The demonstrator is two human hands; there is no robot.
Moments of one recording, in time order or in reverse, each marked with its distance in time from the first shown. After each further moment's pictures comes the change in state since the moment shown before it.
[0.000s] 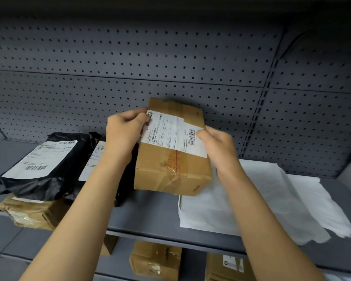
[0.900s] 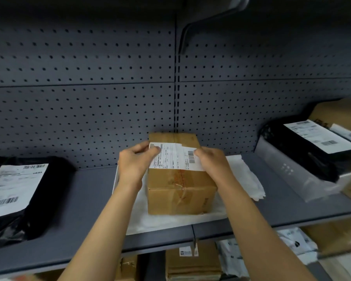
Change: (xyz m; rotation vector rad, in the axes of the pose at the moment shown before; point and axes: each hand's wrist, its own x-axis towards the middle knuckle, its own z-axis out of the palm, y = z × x) left_hand -0.084 -0.055 0.172 -0.028 -0.320 -0.213; right_hand -0.014 0.069 -0.161 -0.234 0.213 0.265
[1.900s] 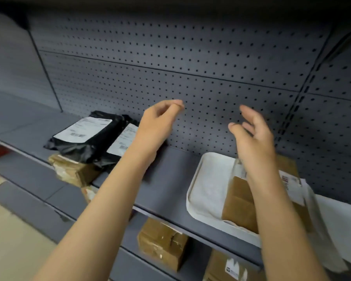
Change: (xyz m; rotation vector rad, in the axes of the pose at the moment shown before) left_hand -0.061 0.090 -0.142 0.066 0.321 0.212; right_hand -0.052 -0.098 0.093 0.296 -0.210 -0.480
